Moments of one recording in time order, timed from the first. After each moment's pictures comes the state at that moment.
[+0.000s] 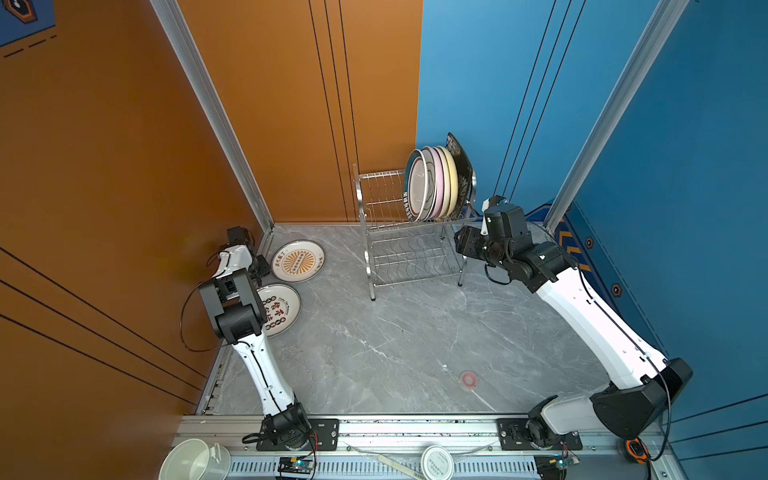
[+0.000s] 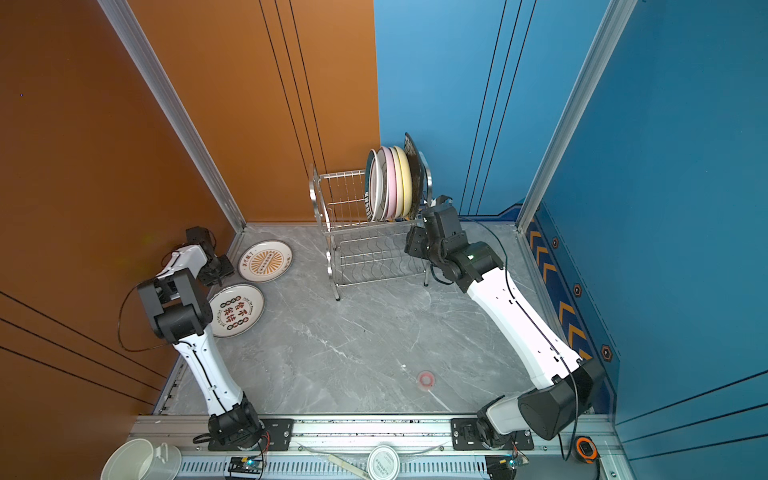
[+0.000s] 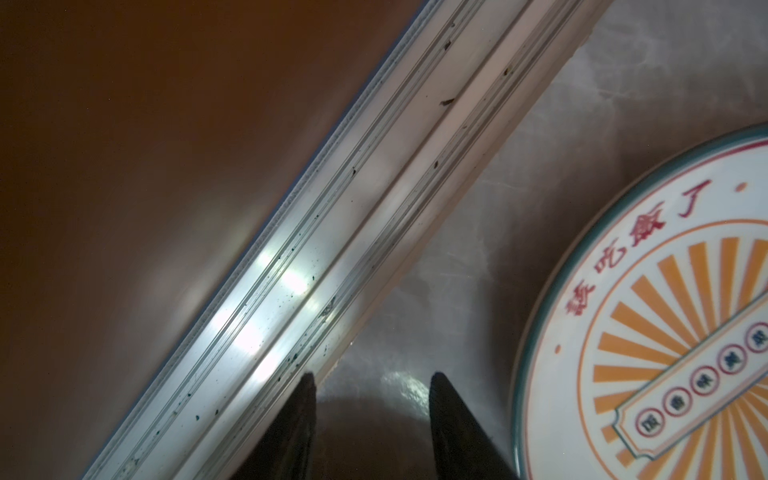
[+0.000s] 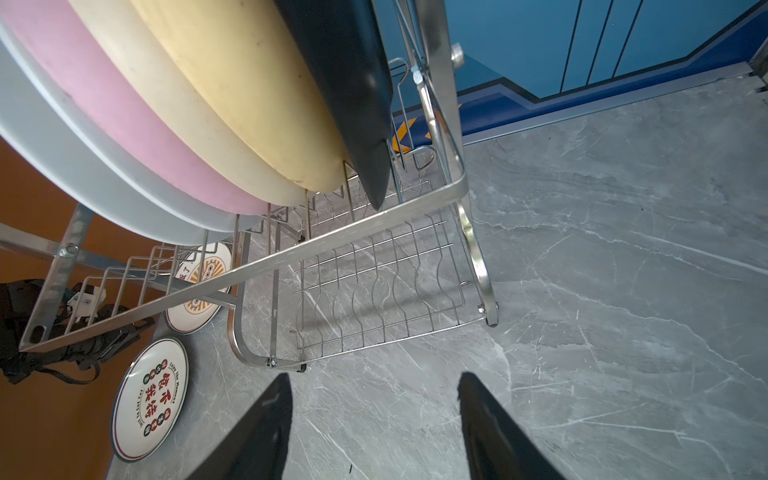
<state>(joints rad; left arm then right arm) 0.45 2.24 1.82 -0.75 -0.09 -0.24 0.51 1.44 1.60 -0.75 0.17 0.58</state>
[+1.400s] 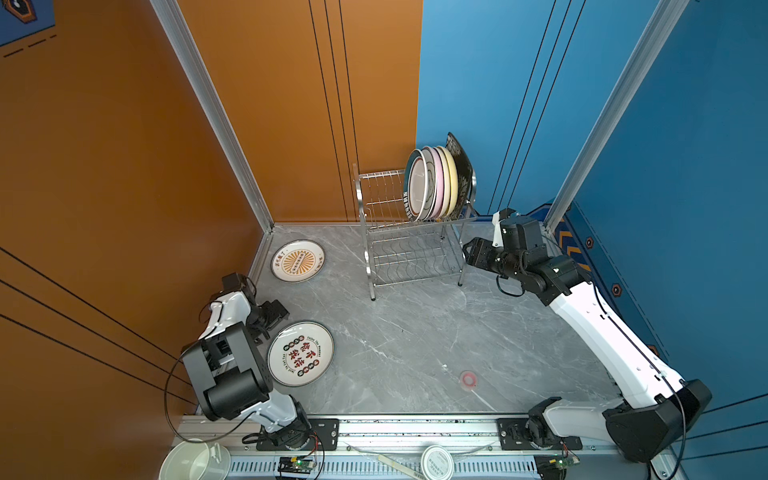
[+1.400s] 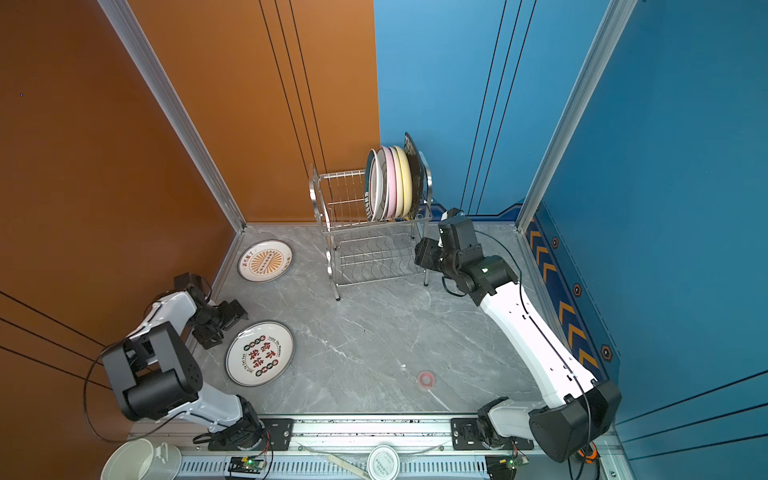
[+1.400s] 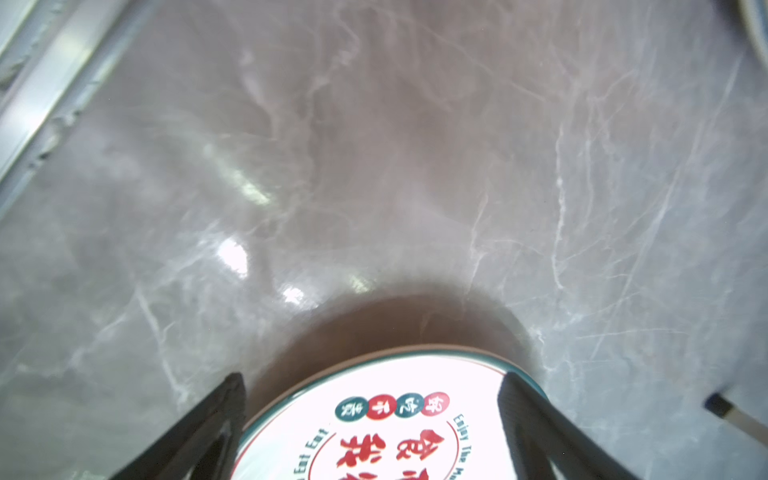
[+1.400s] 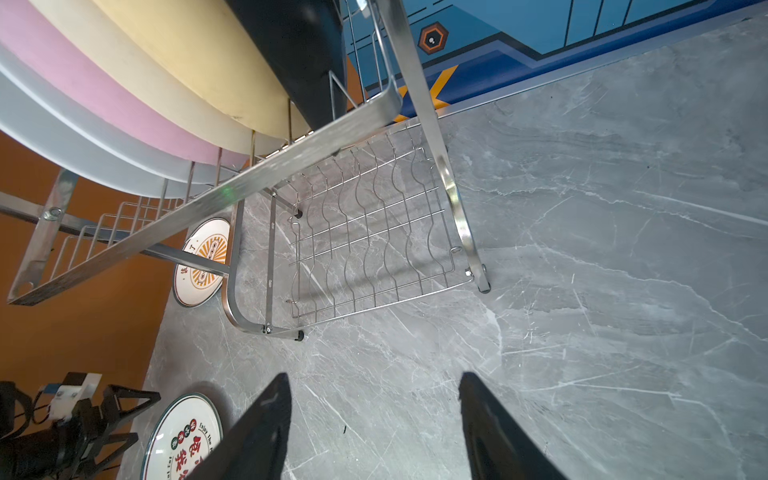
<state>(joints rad) 0.56 1.48 0.96 -0.84 0.16 -0.35 0.43 1.31 1.42 -0.73 0.04 0.58</state>
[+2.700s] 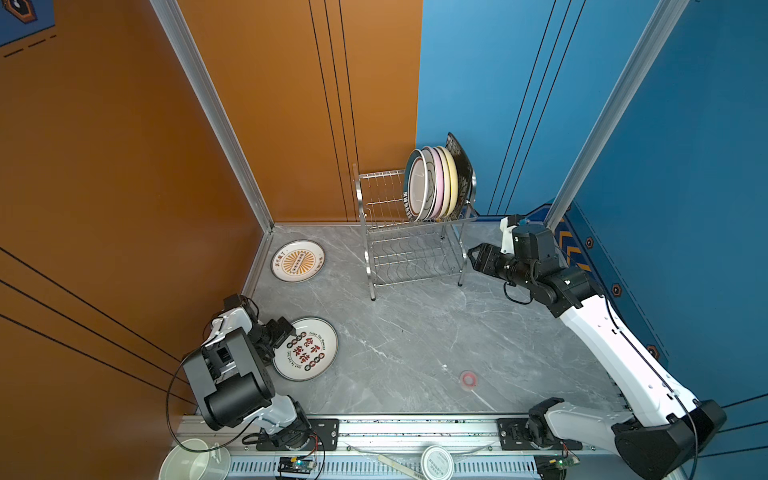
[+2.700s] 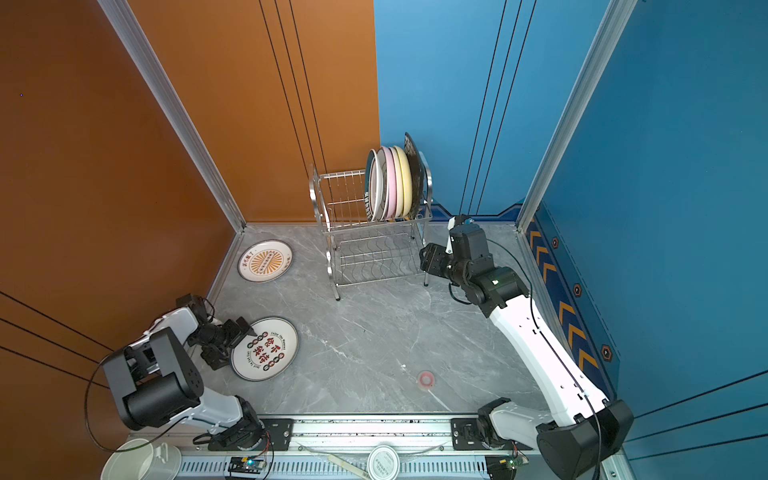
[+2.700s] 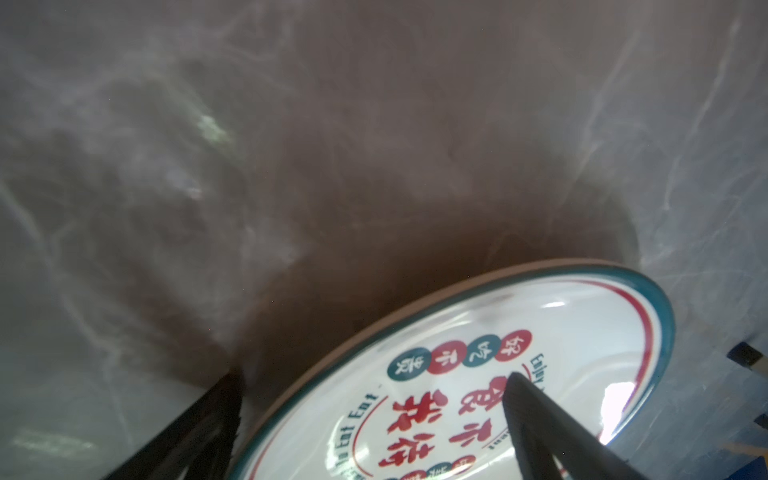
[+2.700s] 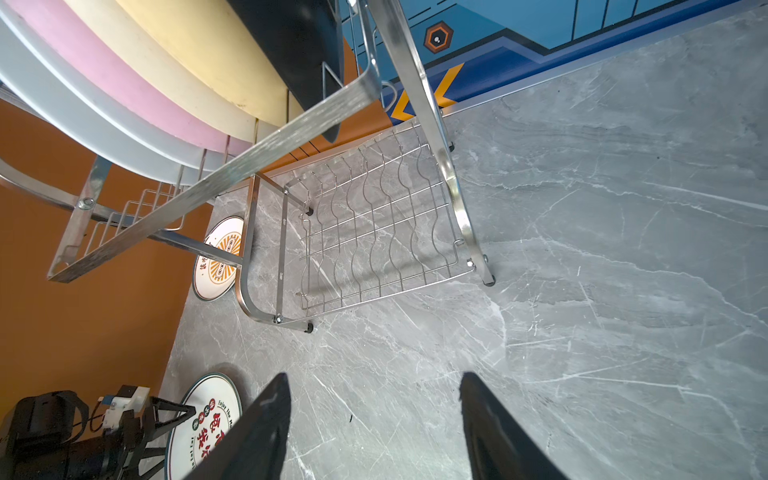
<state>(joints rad) 0.54 1.49 0.81 -0.83 0.27 -0.31 0.39 1.22 1.33 -0.69 -0.02 0.58</state>
